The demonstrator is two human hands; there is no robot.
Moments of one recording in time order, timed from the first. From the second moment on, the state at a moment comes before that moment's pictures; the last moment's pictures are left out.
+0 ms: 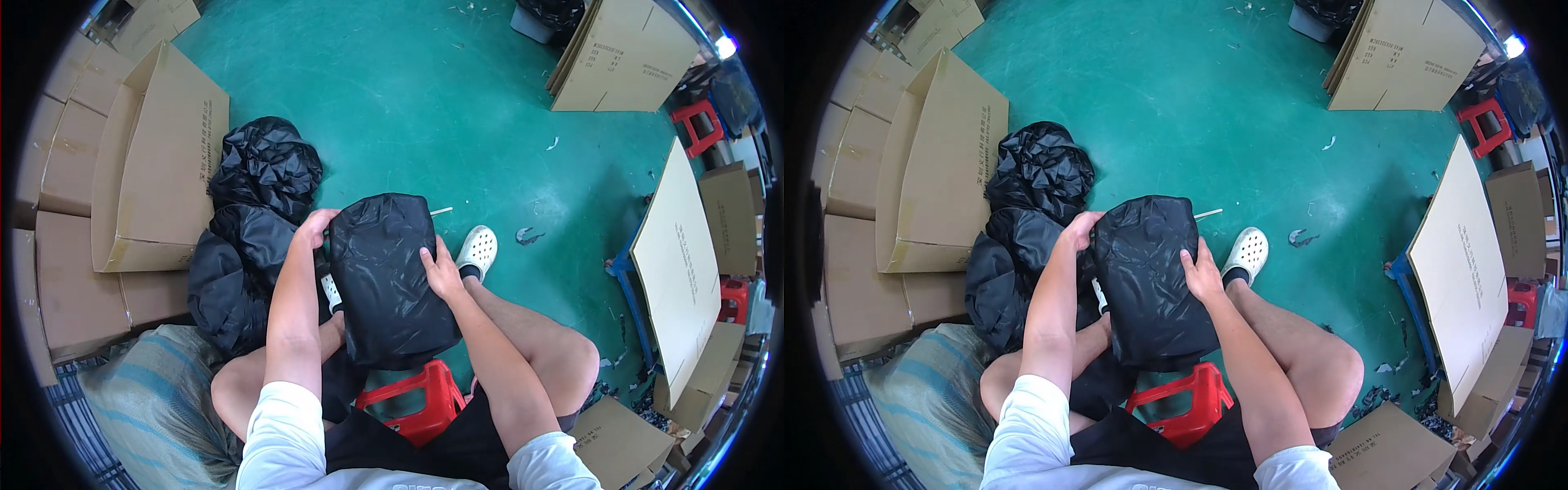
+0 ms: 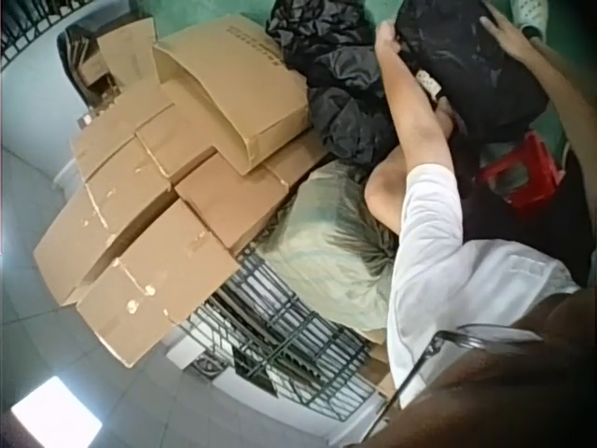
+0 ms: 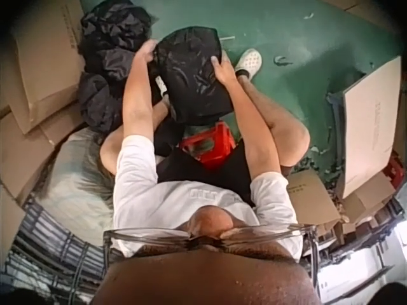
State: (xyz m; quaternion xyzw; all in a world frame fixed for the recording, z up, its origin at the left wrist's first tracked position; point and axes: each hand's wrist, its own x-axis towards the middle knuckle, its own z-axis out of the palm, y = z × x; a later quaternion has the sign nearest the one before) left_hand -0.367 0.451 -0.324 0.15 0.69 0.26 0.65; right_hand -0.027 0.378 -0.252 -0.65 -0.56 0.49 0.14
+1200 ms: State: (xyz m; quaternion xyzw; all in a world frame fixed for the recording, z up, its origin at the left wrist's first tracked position) left_hand -0.477 0.239 -0.139 0.37 0.92 0.02 -0.12; right_hand 0.054 0.374 -0.030 -0.45 -0.79 0.42 -0.06
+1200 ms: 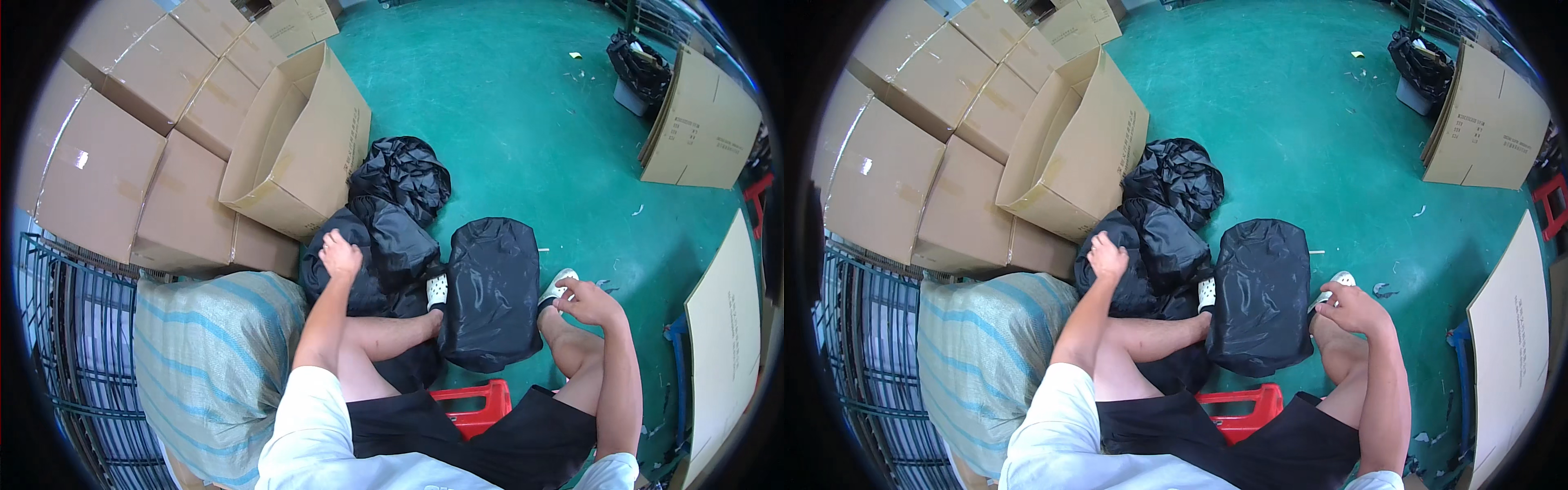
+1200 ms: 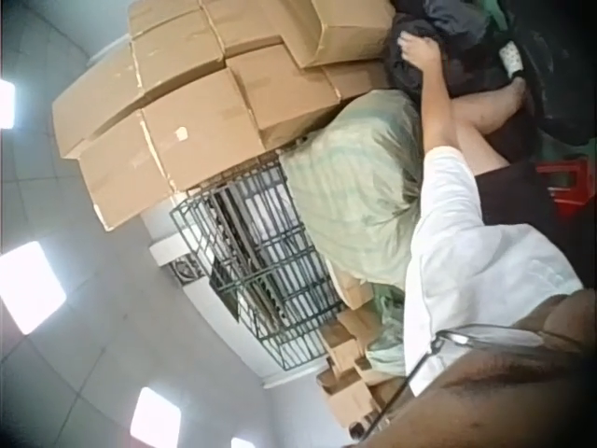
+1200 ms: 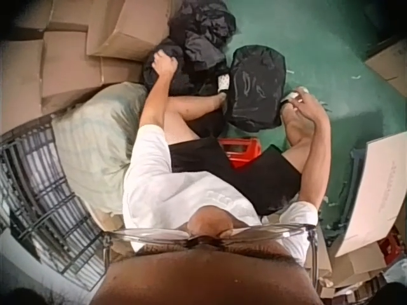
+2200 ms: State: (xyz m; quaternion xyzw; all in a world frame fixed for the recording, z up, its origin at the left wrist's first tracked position) left_hand -0.540 0.186 -0.063 0.06 0.92 0.33 -0.20; right_hand 0.013 0.378 -0.028 -0.41 -0.83 0.37 -0.09
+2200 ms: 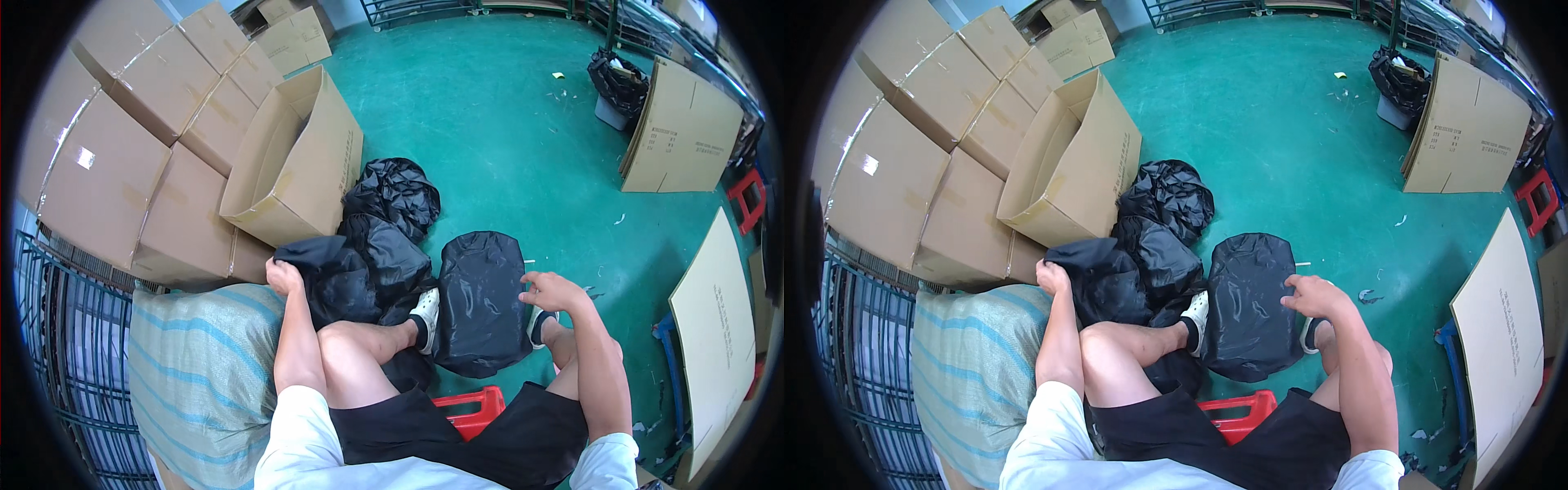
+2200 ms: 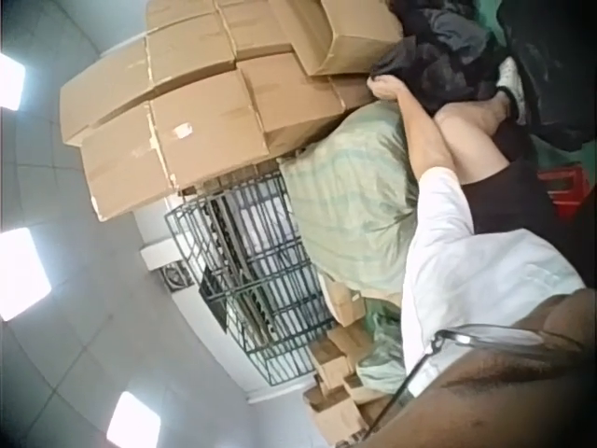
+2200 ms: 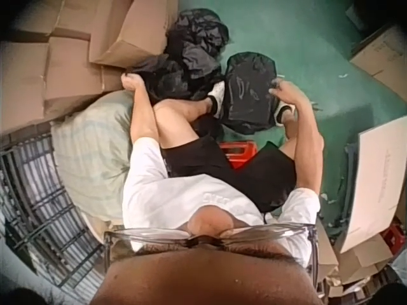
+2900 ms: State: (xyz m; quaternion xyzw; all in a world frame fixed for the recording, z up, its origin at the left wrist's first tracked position) left_hand -0.294 0.367 0.030 0.35 0.34 0.78 0.39; right_hand -0.034 0.357 -0.015 -0.30 -0.83 0.42 0.22
